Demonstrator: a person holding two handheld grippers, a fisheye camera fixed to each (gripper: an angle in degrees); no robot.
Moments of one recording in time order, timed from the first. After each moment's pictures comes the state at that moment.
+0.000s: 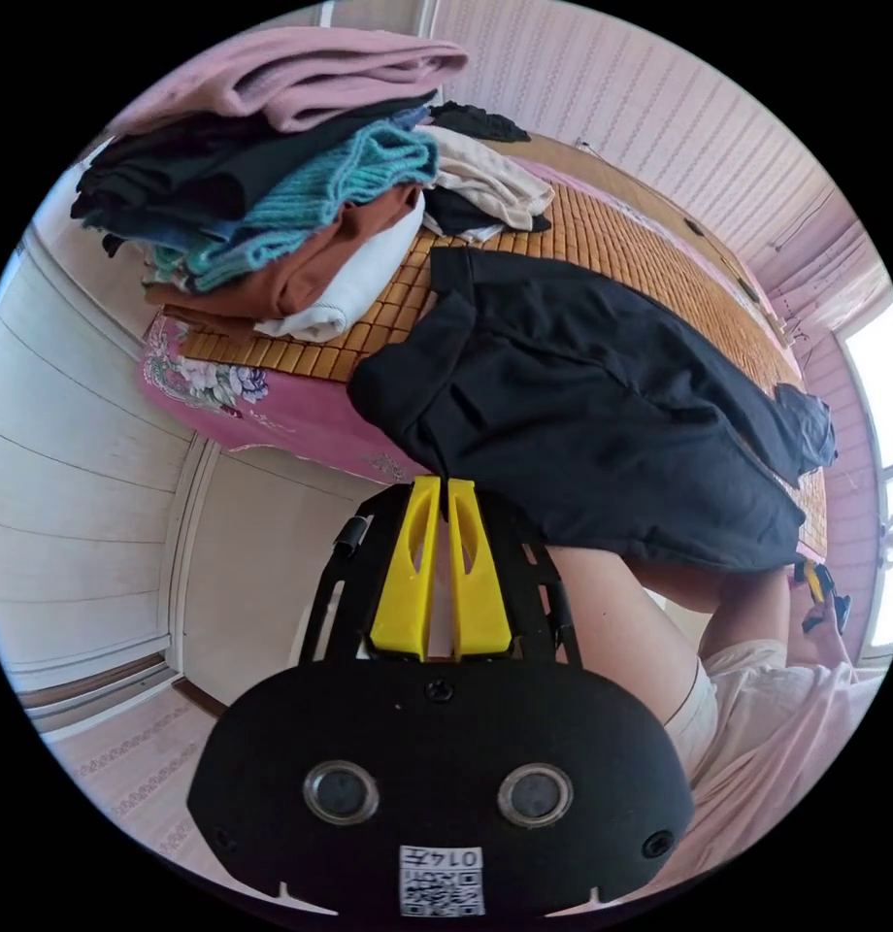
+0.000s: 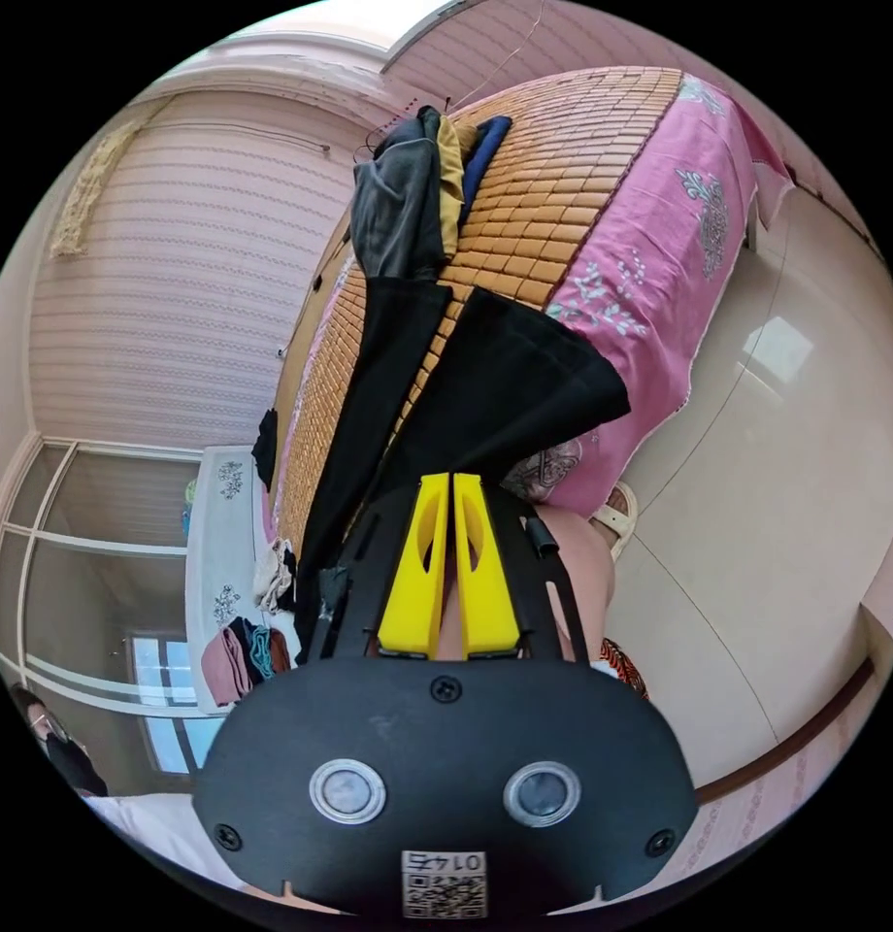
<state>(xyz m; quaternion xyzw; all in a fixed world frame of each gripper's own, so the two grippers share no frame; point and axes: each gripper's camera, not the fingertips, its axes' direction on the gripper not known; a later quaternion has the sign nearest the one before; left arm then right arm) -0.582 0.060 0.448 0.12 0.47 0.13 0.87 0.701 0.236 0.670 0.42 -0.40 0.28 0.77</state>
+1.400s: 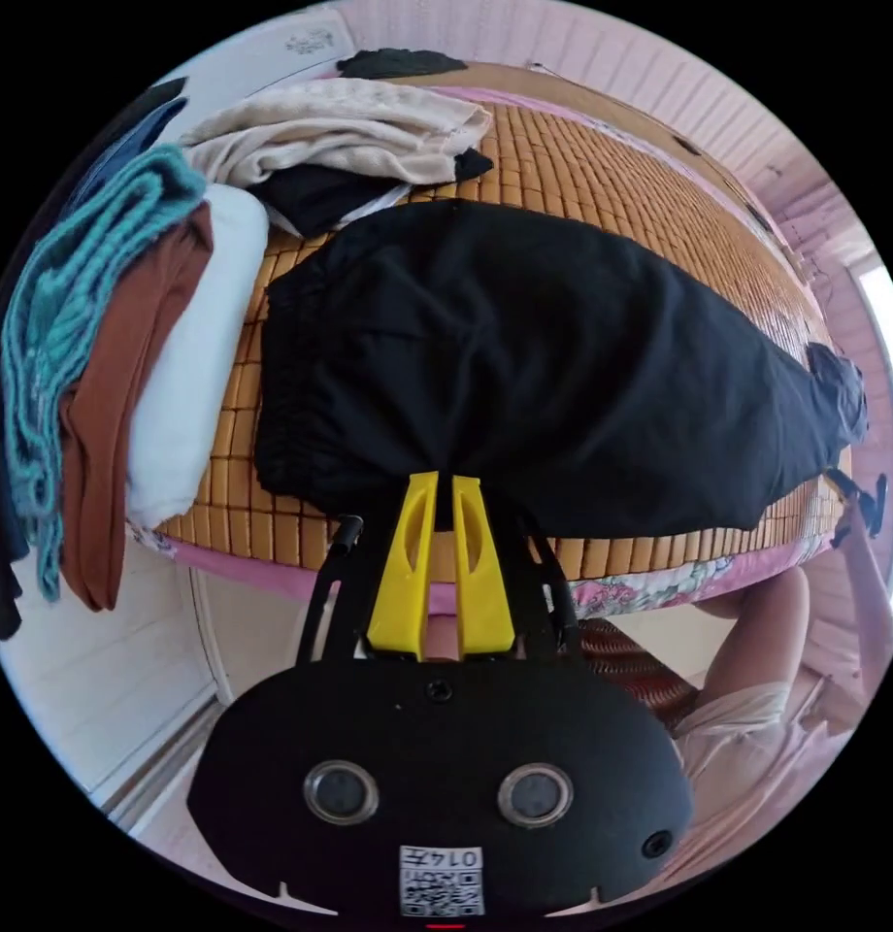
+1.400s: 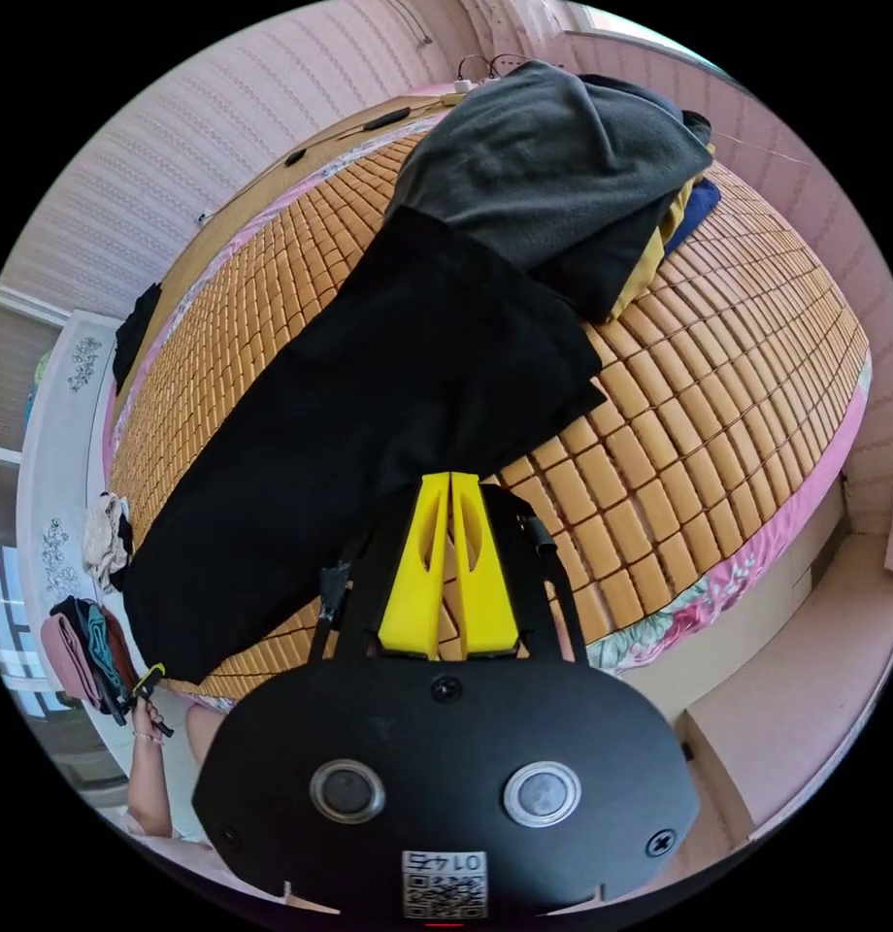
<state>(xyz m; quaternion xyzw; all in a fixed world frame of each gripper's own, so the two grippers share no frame) -0.335 -0.096 0.327 0.08 0.40 0.25 0.88 0.648 0.017 0.481 0.32 -0.13 0.20 0.92</state>
